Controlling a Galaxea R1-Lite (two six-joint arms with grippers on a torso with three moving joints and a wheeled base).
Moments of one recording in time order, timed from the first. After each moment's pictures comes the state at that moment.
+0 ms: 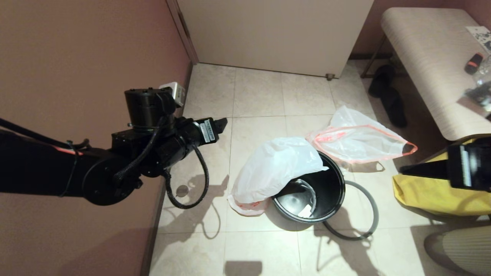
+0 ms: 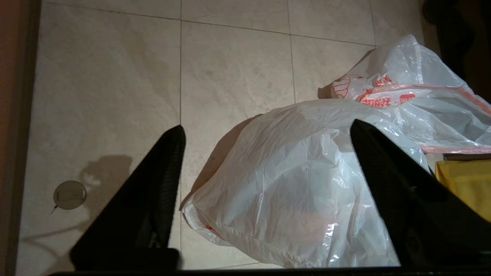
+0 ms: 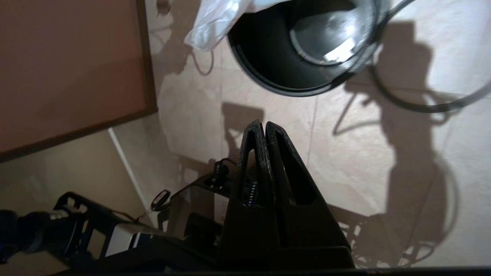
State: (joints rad) left arm -0.47 1.77 -1.00 -0.64 0.25 -0.25; right arm 0.28 1.32 -1.10 0.36 0.28 0.29
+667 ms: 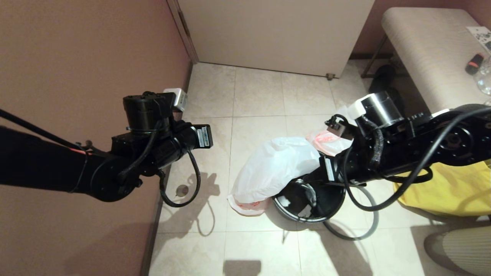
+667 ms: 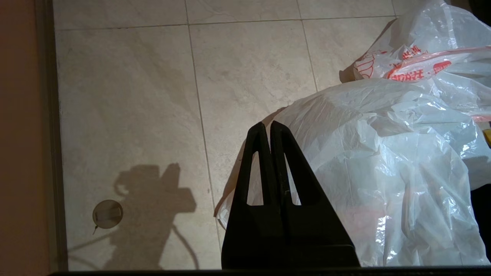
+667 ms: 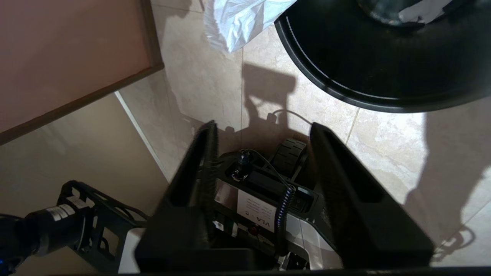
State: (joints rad) left arm -0.40 1.82 -1.00 -0.67 0.16 -0.07; right arm 0.50 1.84 -1.39 0.35 0.23 0.40
